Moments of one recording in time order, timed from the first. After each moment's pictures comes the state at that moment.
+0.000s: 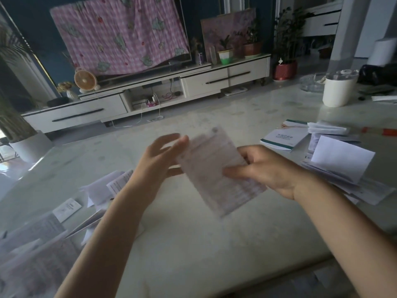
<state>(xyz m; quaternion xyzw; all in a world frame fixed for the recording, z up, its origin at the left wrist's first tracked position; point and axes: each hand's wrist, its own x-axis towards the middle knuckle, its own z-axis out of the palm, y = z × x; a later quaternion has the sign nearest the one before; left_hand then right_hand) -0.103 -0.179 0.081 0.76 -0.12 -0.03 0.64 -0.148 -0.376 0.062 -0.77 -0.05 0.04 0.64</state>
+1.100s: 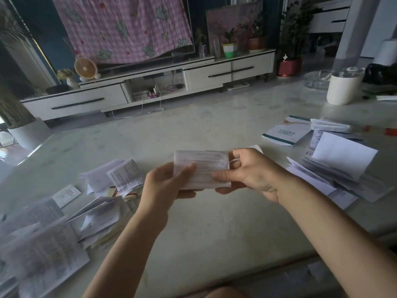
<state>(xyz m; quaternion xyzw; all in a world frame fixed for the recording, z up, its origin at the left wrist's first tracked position) -0.136 -0.181 0.034 0.71 -0.06 0.01 0.70 -0.149 -0.352 0.048 -0.69 -0.02 0.08 0.72</state>
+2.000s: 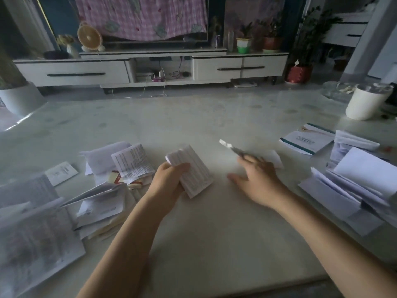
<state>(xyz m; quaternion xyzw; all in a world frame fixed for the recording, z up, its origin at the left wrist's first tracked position) -0.082 -0.161 -0.003 0.58 0.07 -0.09 0.81 -0.094 -0.350 -0.012 -0.98 -0.05 -0.10 0.15</state>
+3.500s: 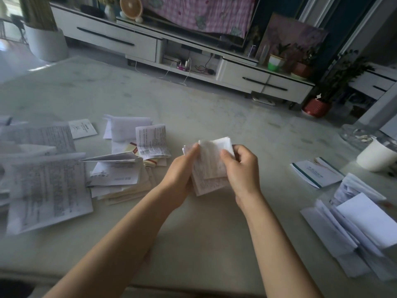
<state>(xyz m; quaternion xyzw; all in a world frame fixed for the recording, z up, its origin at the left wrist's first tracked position) -0.092 -0.161 -0.008 0.46 0.06 -0.10 0.88 -0.080 -0.272 0.007 -0.82 0.04 -0.18 0.54</state>
